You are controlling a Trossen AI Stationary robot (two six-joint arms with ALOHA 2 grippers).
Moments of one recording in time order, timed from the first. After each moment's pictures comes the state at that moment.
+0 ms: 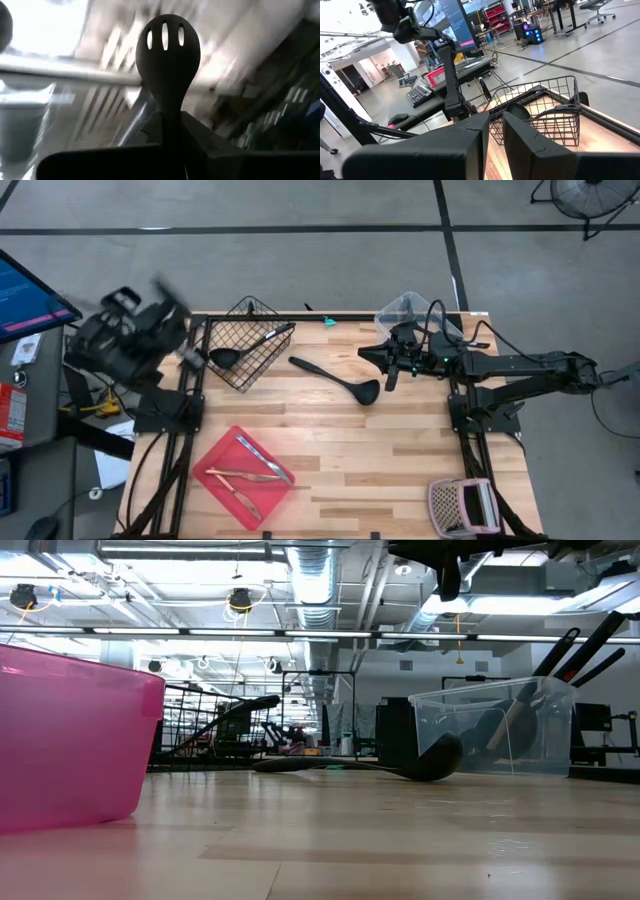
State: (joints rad) left arm -0.41 0.89 1.10 0.80 -0.43 1.40; right arm -0.09 1.02 0.73 0.27 0.12 0.39
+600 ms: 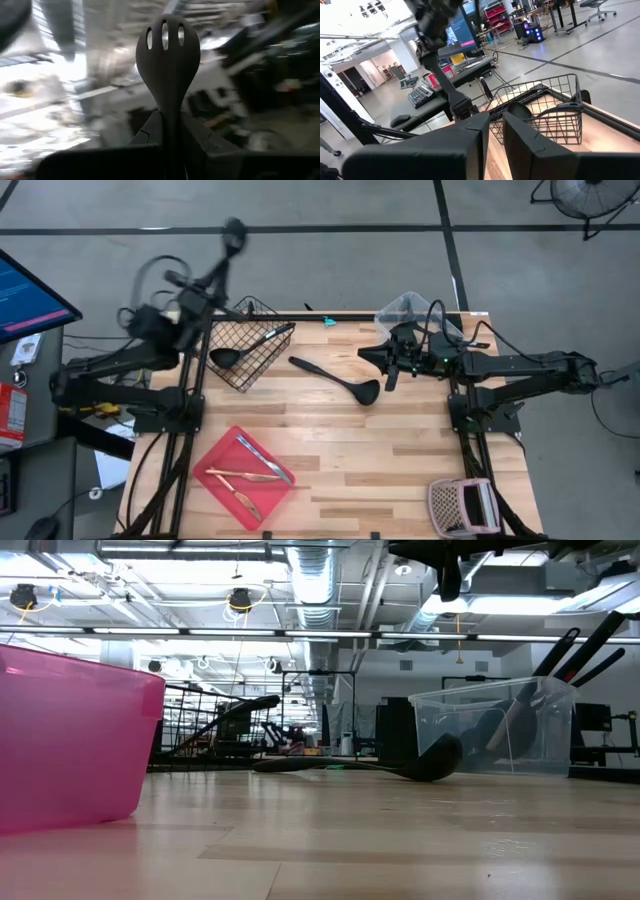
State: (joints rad) left arm 0.25 0.89 0.90 0.63 -0.62 0.83; right arm -0.08 1.02 0.73 0.27 0.13 0.41
